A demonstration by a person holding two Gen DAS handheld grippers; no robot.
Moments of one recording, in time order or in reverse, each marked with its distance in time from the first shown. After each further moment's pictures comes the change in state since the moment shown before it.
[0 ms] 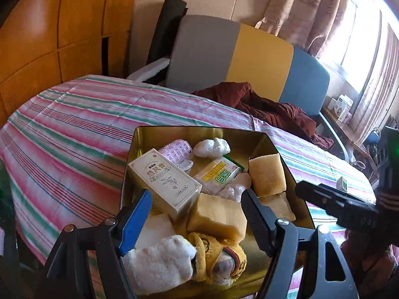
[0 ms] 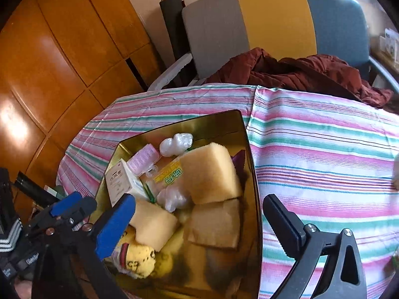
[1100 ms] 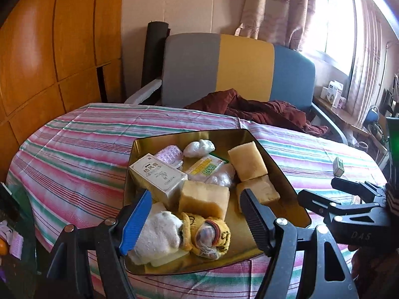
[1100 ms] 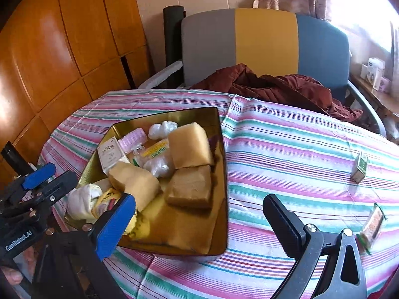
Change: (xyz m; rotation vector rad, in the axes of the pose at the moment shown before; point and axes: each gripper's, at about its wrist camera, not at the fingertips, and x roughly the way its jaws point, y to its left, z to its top) left arm -0.049 -0.041 -0.031 0.150 -0.092 0.051; right arm -0.056 0.009 -0.050 -0.099 -0.068 -0.167
